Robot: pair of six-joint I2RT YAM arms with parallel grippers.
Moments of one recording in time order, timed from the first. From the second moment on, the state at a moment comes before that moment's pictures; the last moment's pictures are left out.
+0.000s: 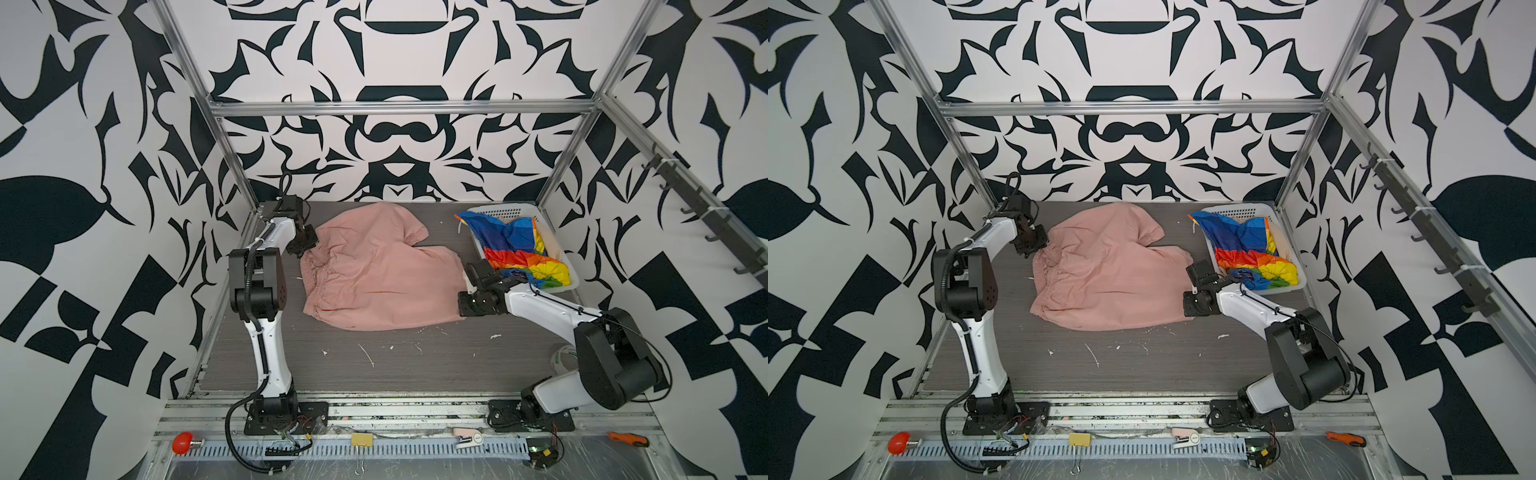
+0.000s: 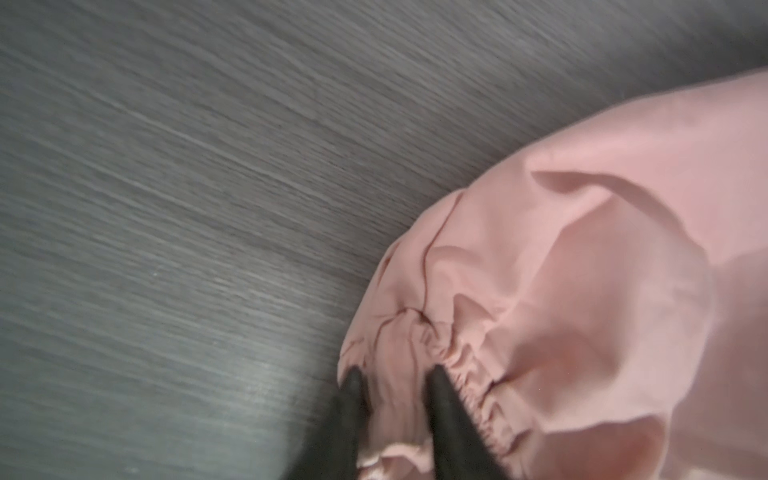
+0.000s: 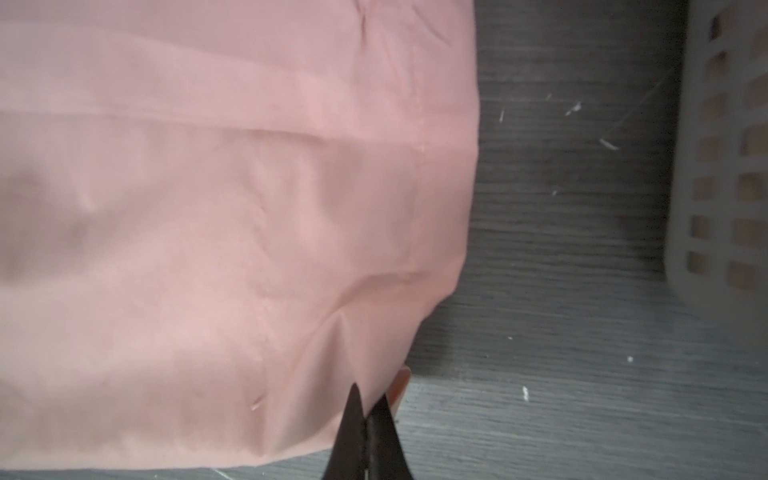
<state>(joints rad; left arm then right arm) 0.01 2.14 1.71 -0.71 0.03 -0.37 0.40 1.47 0.79 -0.52 0.00 0.36</state>
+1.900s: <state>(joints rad) 0.09 2.16 1.70 -0.61 0.49 -0.35 0.29 2.38 1.99 -0.62 -0.07 0.40</state>
